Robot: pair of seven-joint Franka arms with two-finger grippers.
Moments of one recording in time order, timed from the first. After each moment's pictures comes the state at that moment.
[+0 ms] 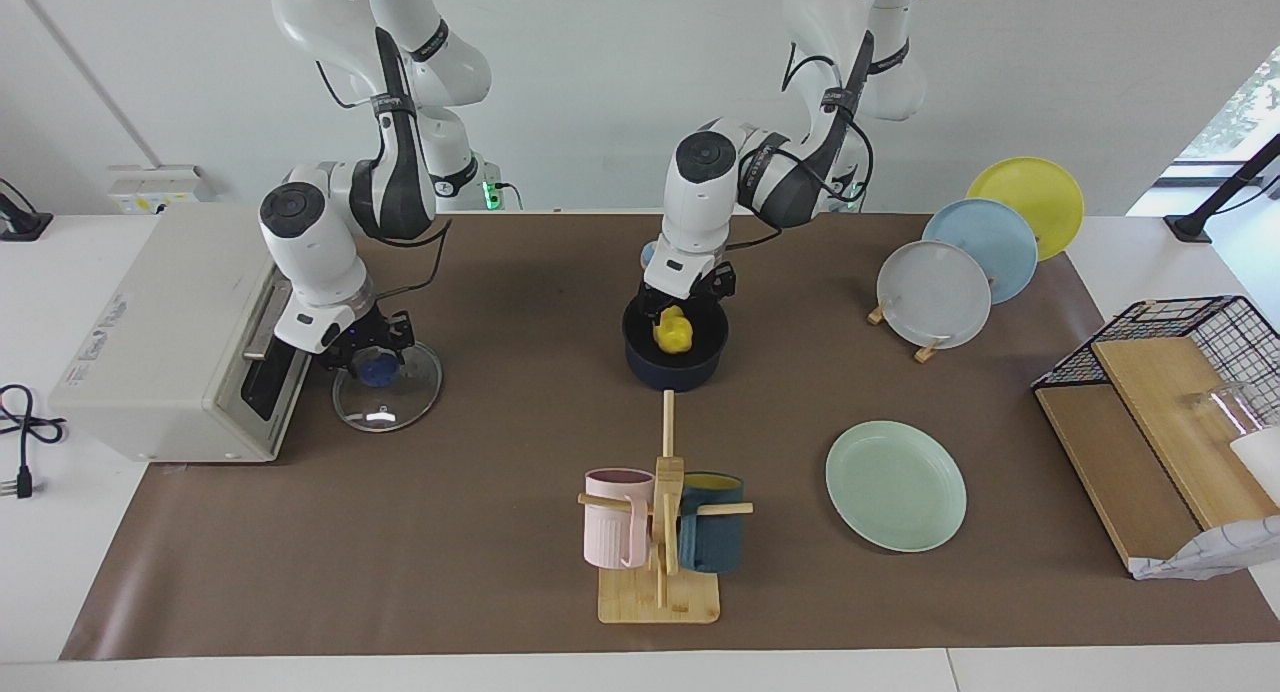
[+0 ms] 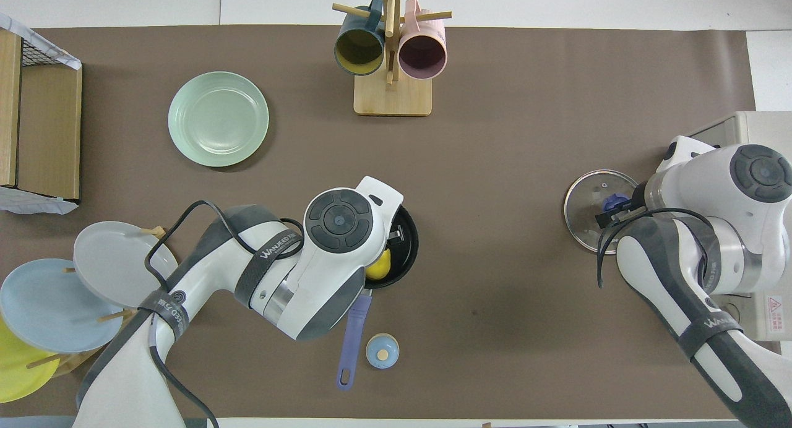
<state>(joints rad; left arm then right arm) -0.63 0.20 -0.11 -1.97 -0.02 2.13 -0.90 -0.01 0.07 -0.02 -2.23 -0.07 2.30 -0.34</state>
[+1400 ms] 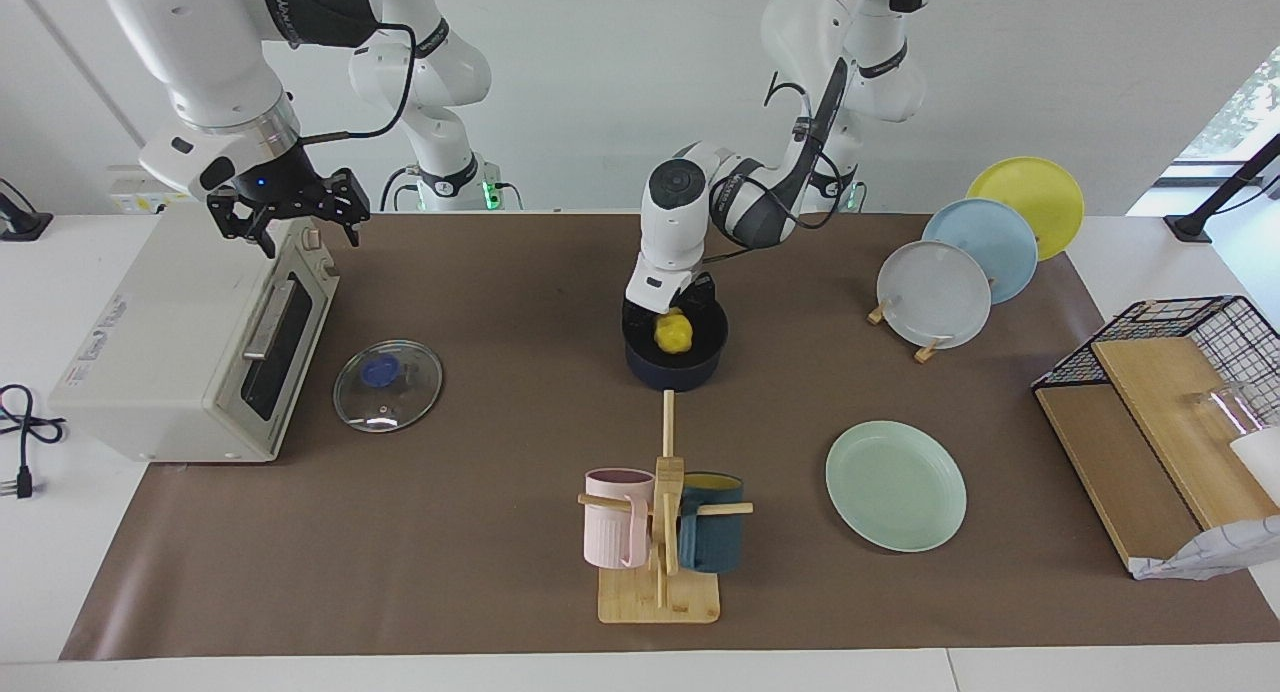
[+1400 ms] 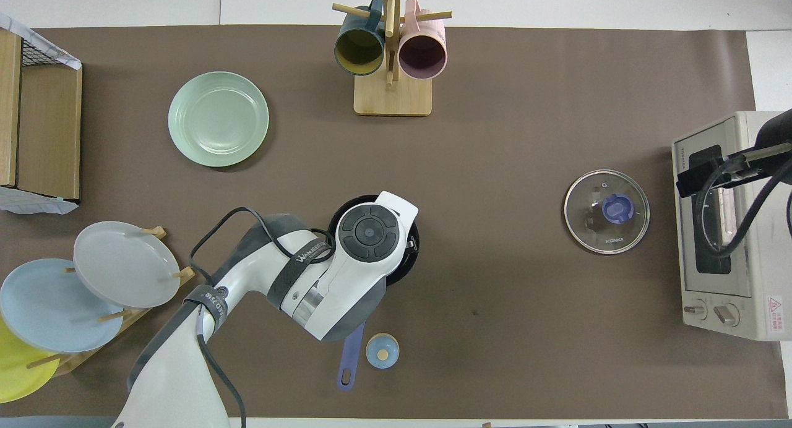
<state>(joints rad) -0.68 0.27 -0.11 -1.98 -0.02 2.18 -0.97 0.00 0.02 0.02 -1.56 -0.05 1.48 -0.19</state>
